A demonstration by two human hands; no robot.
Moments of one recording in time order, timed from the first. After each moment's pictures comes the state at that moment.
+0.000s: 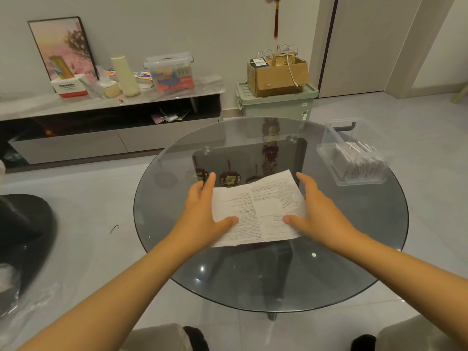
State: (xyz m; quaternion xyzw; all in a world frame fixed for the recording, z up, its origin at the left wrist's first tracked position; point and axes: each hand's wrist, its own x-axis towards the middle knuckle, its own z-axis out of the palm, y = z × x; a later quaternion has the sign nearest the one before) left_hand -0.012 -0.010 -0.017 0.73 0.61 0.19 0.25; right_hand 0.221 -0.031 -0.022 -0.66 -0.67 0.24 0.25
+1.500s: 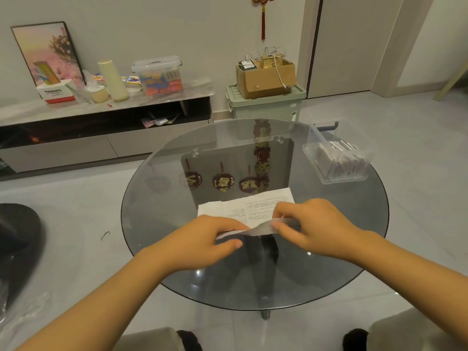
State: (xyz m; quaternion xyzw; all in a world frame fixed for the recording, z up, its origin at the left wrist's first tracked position) left_hand -0.002 -0.034 0.002 0.88 0.40 0.06 0.25; right_hand 0.235 -0.057 0.000 -0.52 -0.84 0.06 0.16
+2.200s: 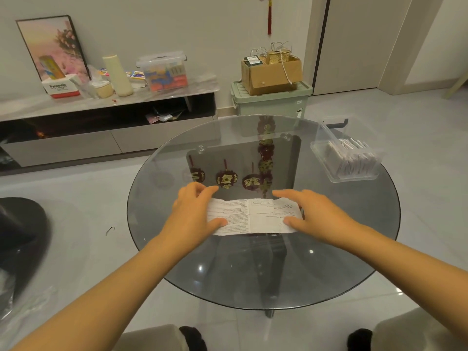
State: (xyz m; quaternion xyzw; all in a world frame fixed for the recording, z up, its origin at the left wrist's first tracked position) left_hand -0.017 -0.007 -0.017 0.78 0.60 0.13 0.11; right_hand 0.229 -0.033 -0.012 -0.64 -0.74 0.19 0.11
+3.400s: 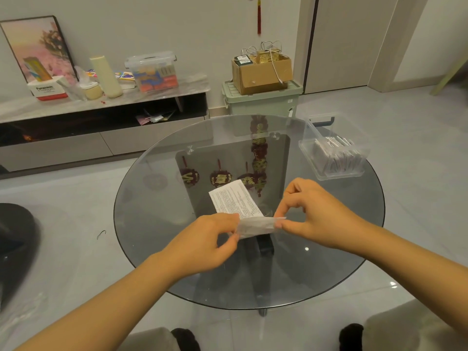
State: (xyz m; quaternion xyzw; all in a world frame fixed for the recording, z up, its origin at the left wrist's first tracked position) left_hand 0.006 -0.031 -0.028 0.88 0.40 0.14 0.23; right_hand 0.240 -0.059 0.013 -0.57 -0.78 0.18 0.19
